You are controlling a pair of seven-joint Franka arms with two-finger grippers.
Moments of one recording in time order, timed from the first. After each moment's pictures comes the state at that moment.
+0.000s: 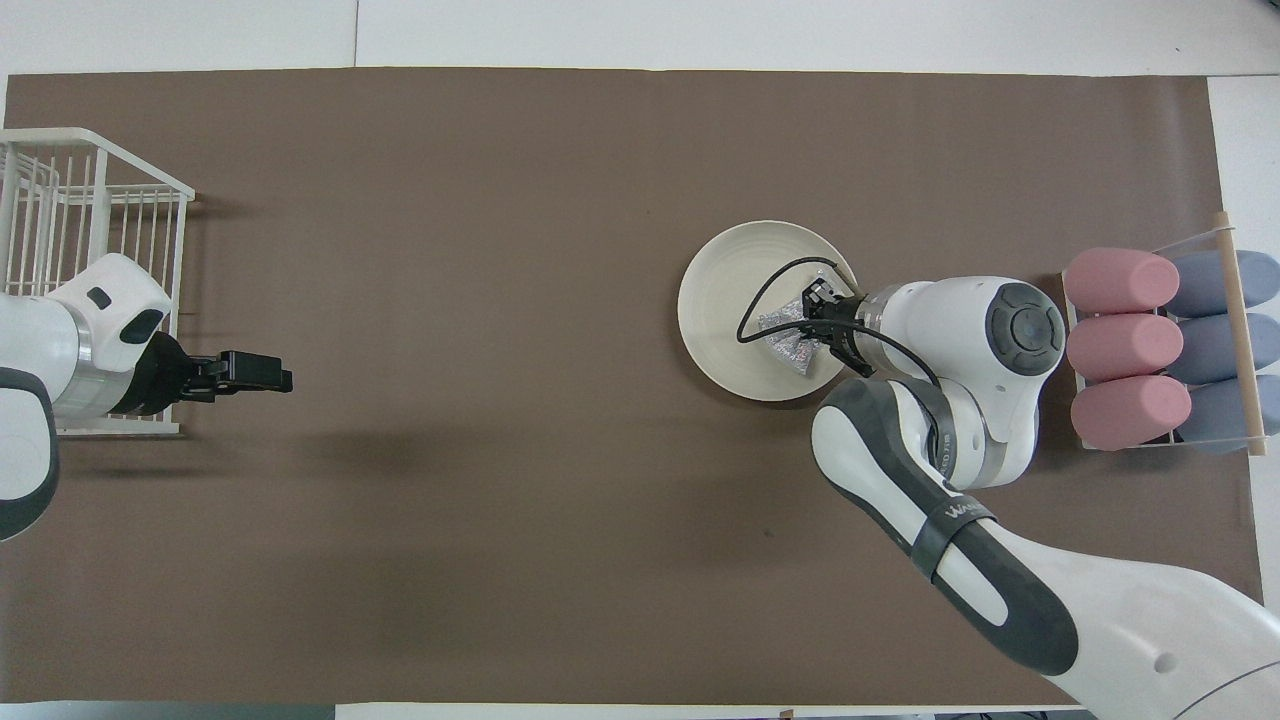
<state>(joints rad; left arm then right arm) -0.02 -0.11 0.00 -2.18 -0.23 2.04 0.07 0.18 0.25 0.09 -2.17 0.30 2.63 0.89</state>
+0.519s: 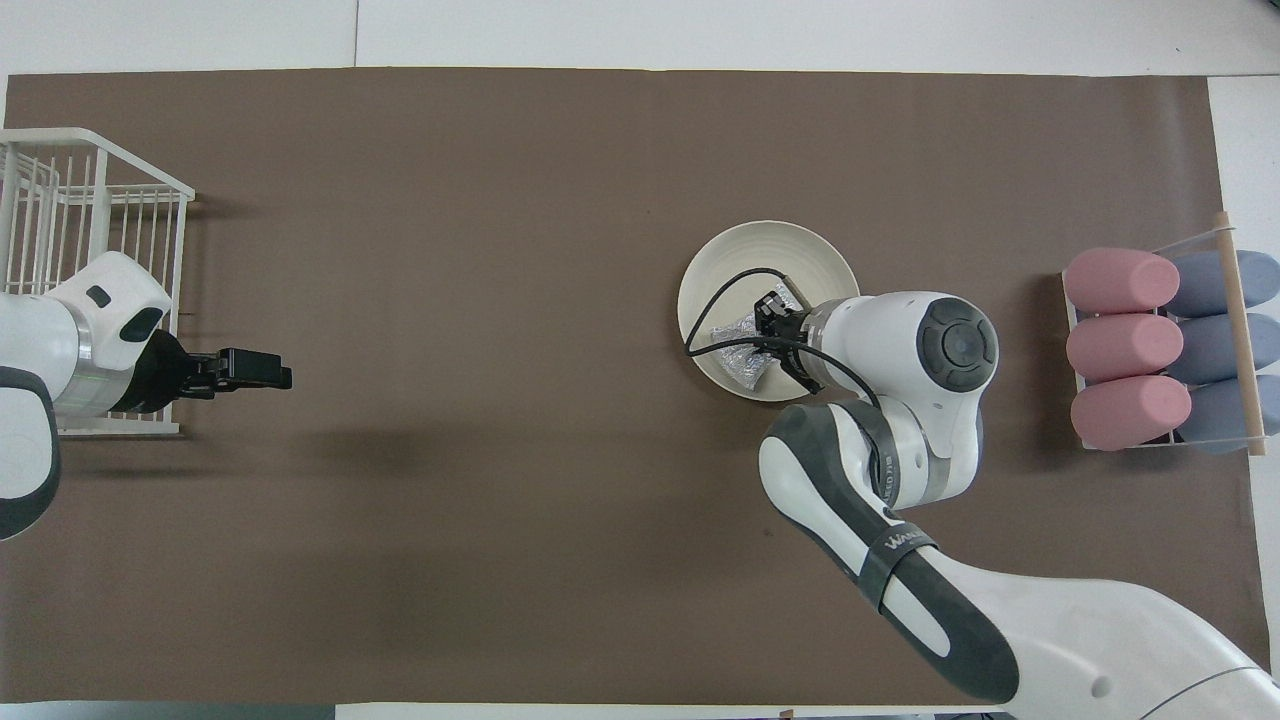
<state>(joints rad) -0.02 -0.11 0.00 -2.18 -0.23 2.05 0.07 0.30 0.26 0.09 -2.16 0.30 2.64 1.09</state>
